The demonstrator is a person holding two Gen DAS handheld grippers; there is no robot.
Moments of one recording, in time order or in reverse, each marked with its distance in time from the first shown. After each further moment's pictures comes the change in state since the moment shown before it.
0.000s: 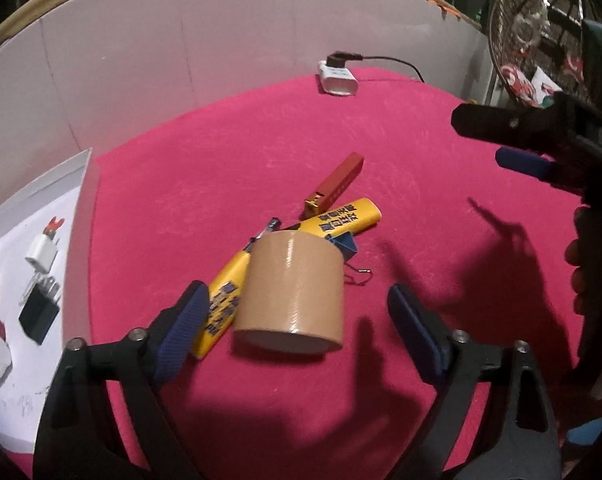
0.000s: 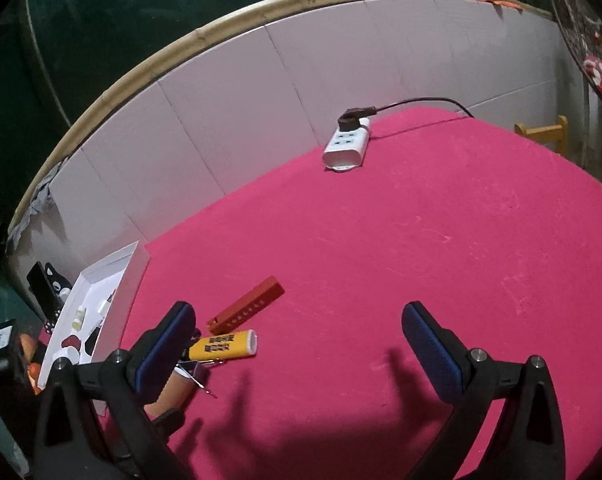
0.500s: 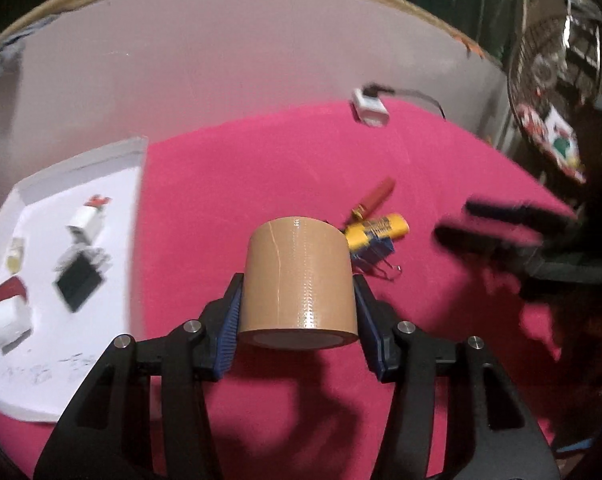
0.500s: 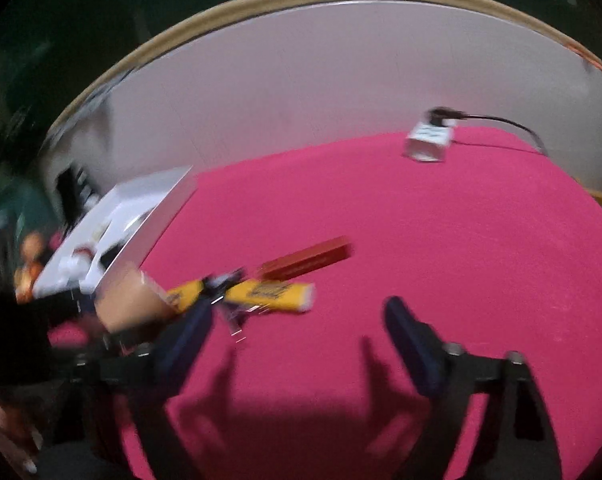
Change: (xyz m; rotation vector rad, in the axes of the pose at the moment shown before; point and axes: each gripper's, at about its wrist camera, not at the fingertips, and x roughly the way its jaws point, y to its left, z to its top) left arm -0.056 0.043 -0.024 -0.137 -0.105 0.023; right arm 0.017 0.061 -0.034 -0.351 0.129 0.133
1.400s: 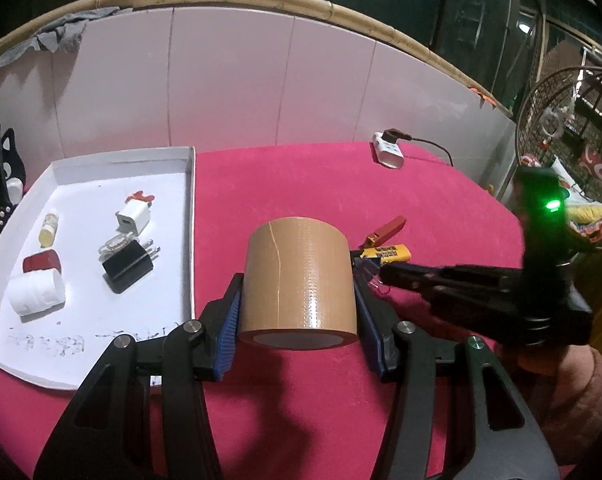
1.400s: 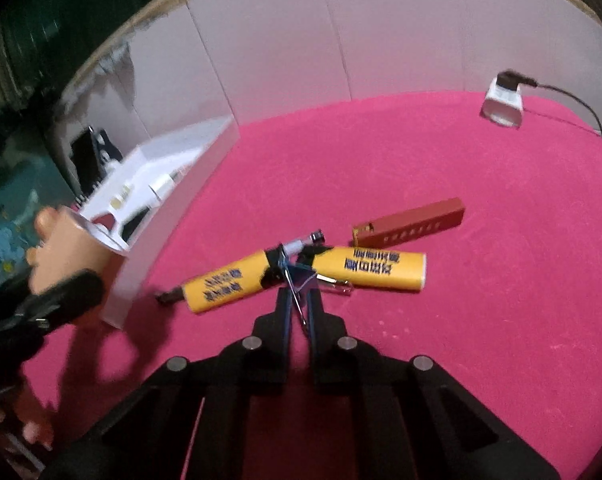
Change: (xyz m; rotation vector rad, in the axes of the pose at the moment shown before) left arm -0.040 0.023 -0.004 -0.127 -0.087 -0.005; right arm 0.027 0.031 0.003 0.030 0.058 0.084
